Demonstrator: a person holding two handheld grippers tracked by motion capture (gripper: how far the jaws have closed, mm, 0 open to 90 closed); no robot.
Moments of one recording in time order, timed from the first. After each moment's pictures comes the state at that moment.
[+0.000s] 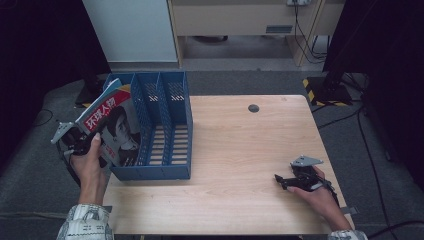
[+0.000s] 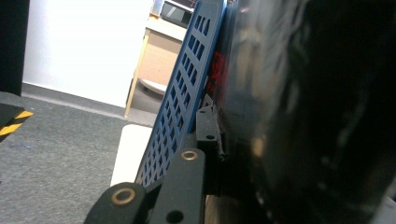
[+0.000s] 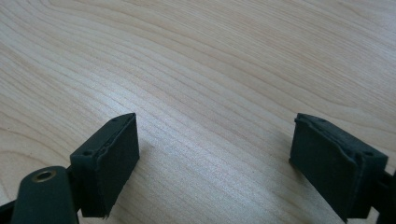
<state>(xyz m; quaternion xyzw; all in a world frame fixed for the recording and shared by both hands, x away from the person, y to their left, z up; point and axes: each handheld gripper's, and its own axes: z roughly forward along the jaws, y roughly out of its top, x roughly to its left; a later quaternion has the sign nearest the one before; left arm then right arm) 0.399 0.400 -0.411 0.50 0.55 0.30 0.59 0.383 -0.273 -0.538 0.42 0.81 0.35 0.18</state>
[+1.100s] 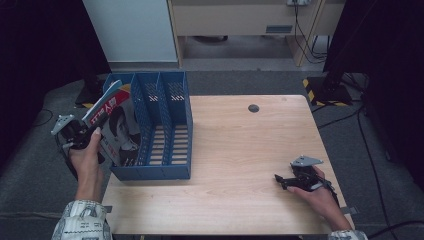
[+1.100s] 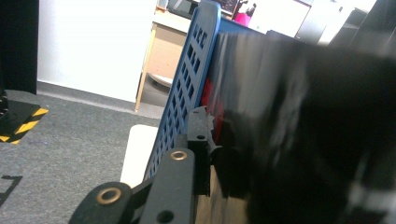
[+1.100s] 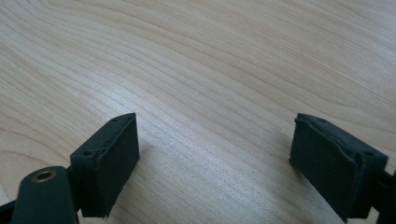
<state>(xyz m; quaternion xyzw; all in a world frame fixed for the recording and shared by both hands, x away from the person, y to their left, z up) 0.407 0.396 -0.387 0.52 0.56 0.31 0.57 0.383 -0.273 -0.538 0.42 0.81 0.35 0.18</state>
